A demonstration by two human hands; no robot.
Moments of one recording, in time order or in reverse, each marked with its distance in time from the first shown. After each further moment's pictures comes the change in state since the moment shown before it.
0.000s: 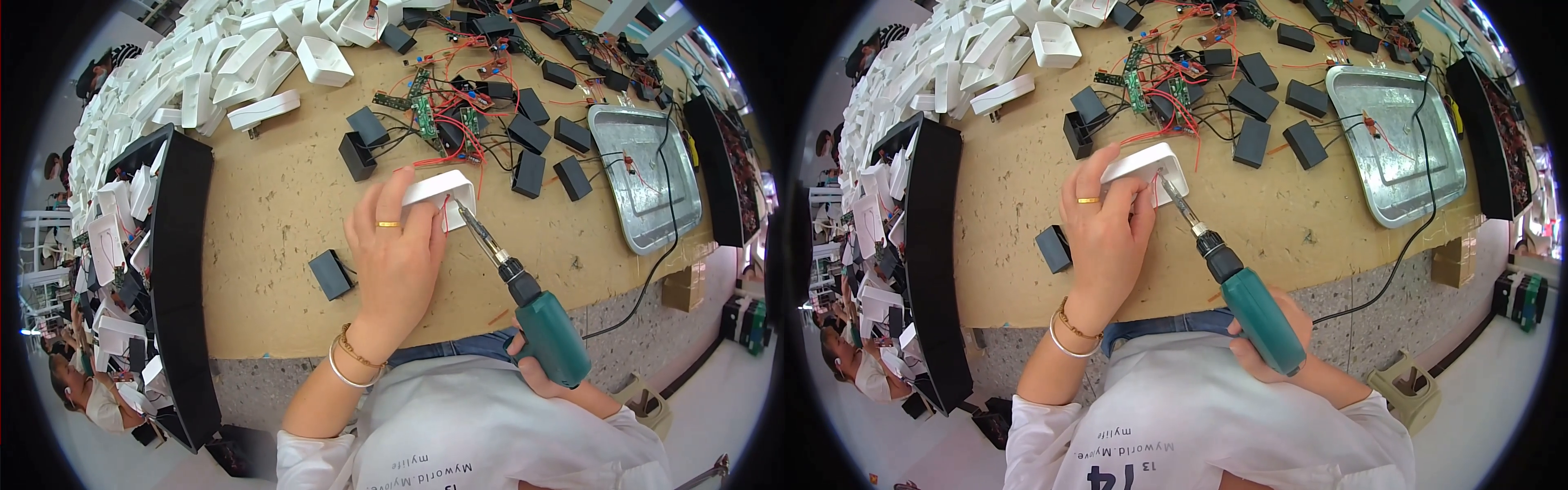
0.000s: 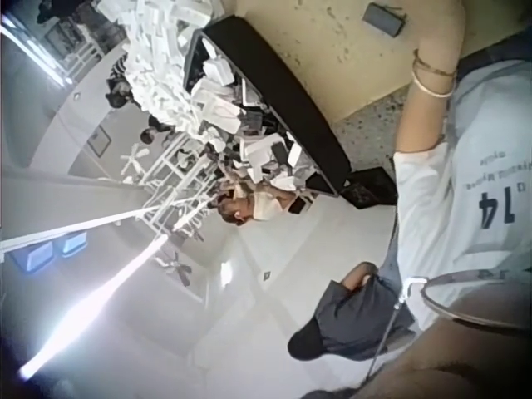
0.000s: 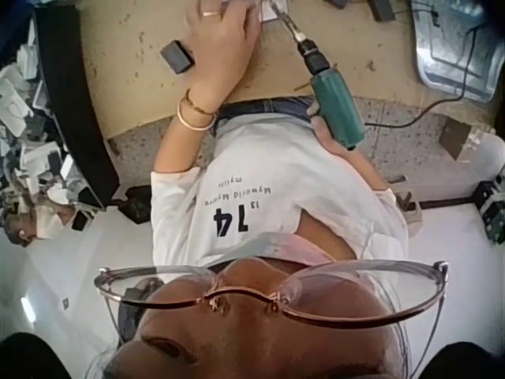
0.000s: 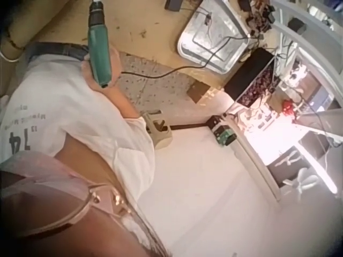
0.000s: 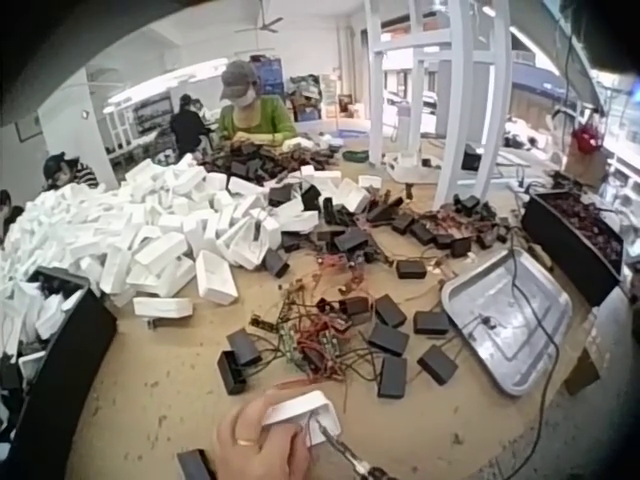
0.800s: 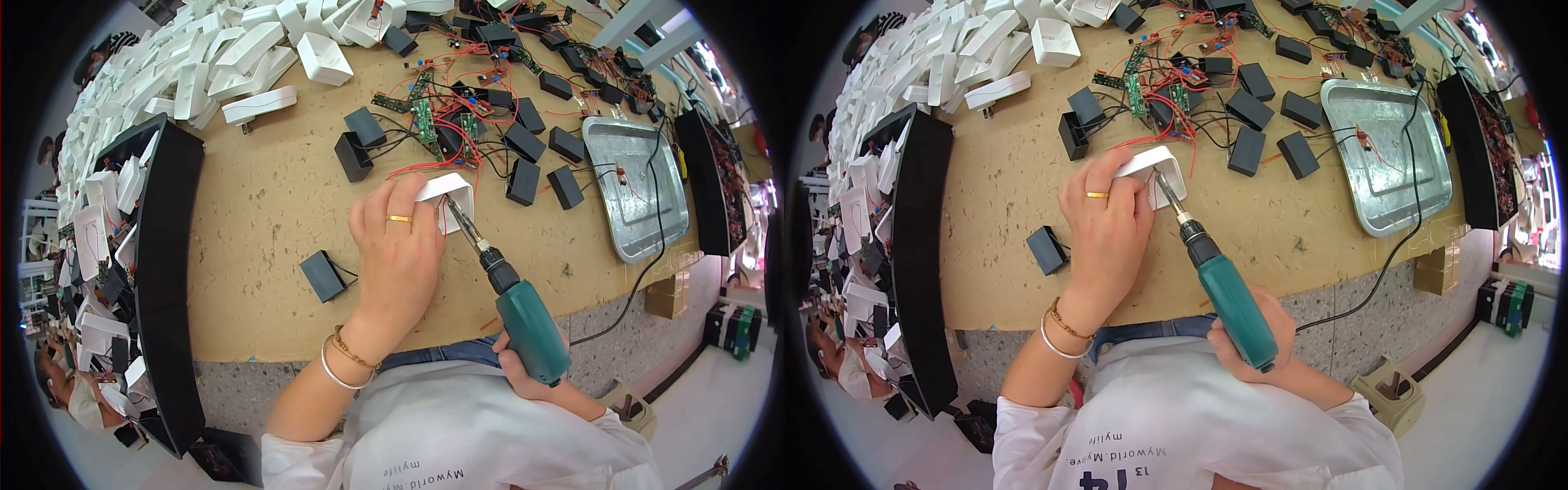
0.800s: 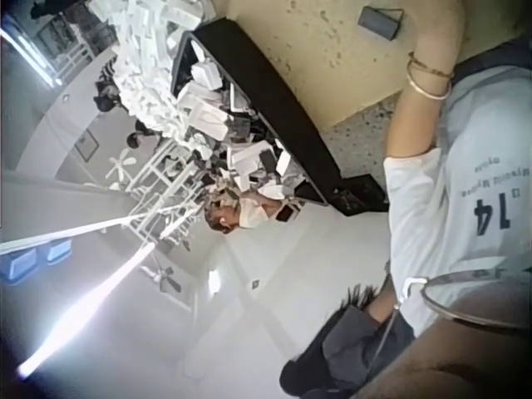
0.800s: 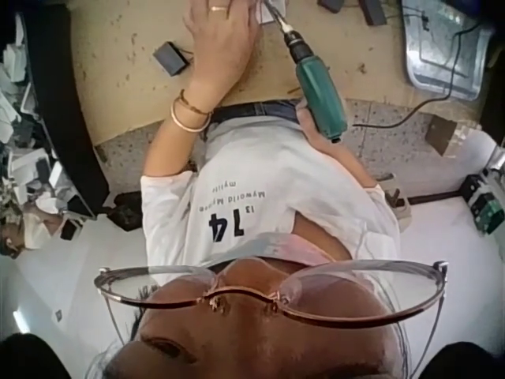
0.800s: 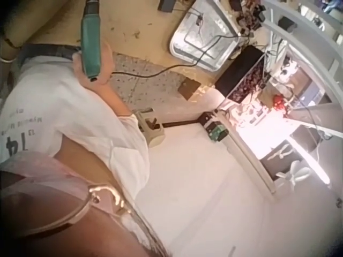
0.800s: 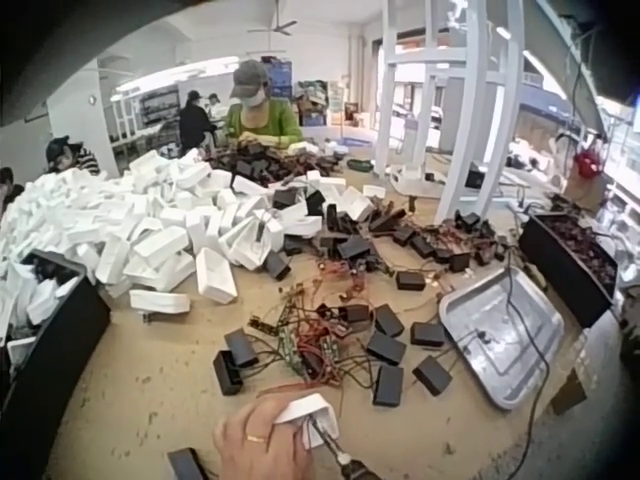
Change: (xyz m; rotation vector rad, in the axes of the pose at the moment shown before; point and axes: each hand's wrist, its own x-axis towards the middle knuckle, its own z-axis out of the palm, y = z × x) left_hand 0.003 0.001 0.005 0.025 0.004 0.033; right_hand 0.016 -0.010 0.005 -0.045 0.000 -0.053
